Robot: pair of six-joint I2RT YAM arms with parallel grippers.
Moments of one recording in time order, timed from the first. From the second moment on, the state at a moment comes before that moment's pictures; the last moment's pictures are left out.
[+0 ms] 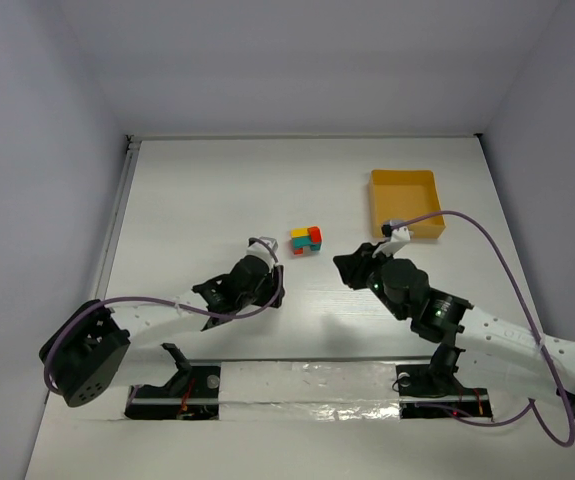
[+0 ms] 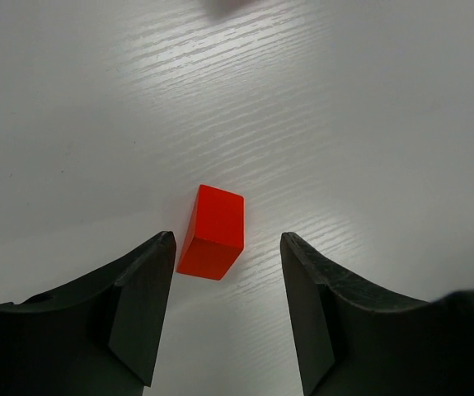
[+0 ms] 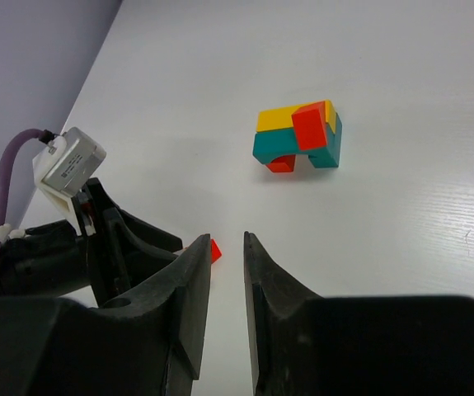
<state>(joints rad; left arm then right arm) -0.86 1.22 0.45 0.03 -0.19 -0.52 0.99 0.85 0.54 0.06 0.50 0.65</state>
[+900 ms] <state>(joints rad) -0.87 1.25 0.46 0.01 -0.20 -0.54 0.99 0.86 0.54 0.06 0.50 0.65</state>
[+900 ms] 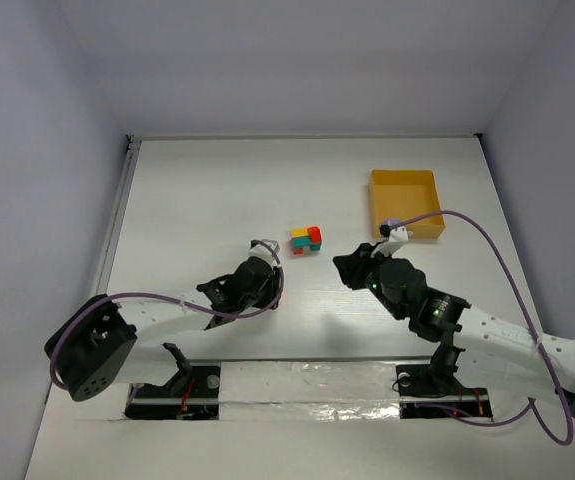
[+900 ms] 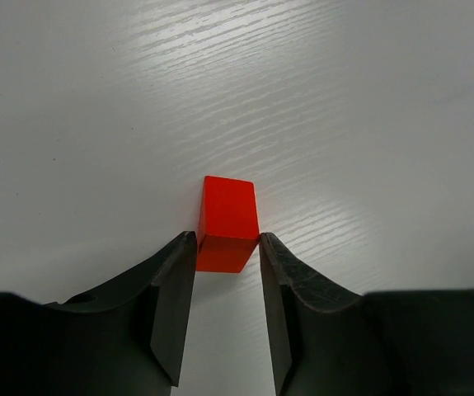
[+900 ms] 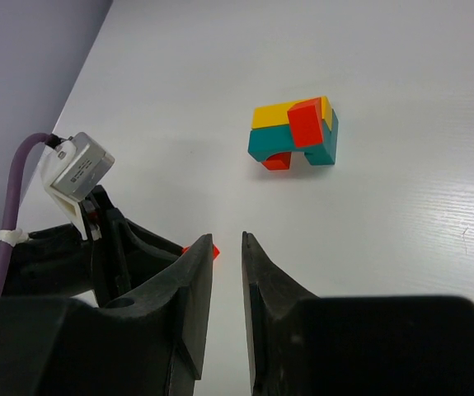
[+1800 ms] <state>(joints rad) -0.95 1.26 0.61 -0.07 -0.27 -0.65 0.84 0.97 0.55 0.02 0.47 0.74</state>
